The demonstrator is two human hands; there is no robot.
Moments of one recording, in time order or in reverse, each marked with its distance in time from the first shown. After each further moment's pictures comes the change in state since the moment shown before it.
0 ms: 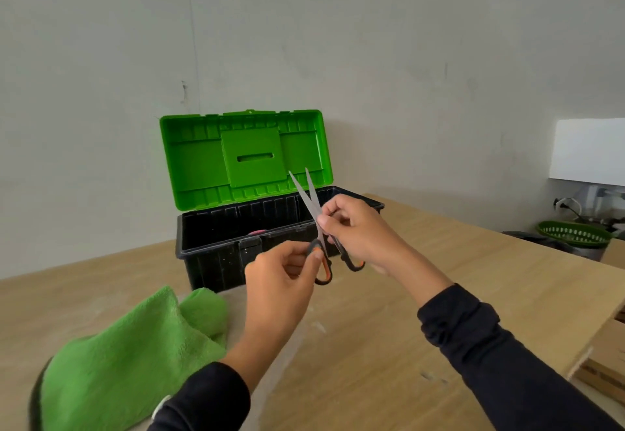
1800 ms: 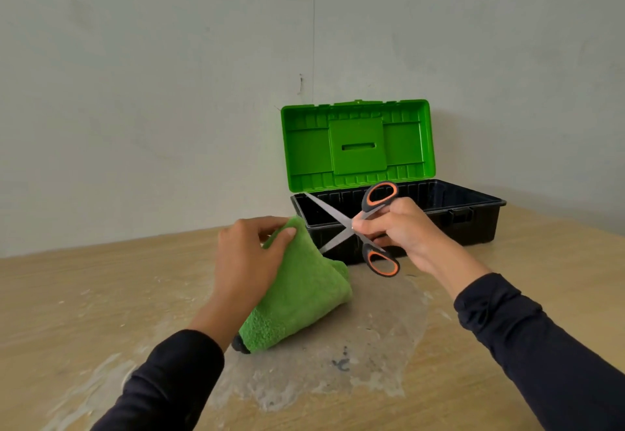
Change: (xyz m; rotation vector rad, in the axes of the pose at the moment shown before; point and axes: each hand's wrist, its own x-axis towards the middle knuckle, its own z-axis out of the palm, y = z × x) left_hand 0.008 -0.044 -0.169 0.361 0.170 -0.116; right_hand 0.016 -0.050 0.096 0.372 -0.184 0.136
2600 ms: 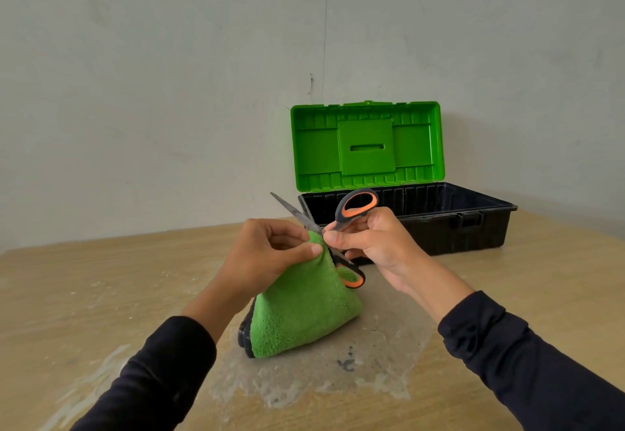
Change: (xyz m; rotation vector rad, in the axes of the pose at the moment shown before) left_hand 0.002 -0.005 -0.004 -0.450 -0.361 -0.136; right_hand -0.016 -0.002 0.042 0.178 -0.132 -0.184
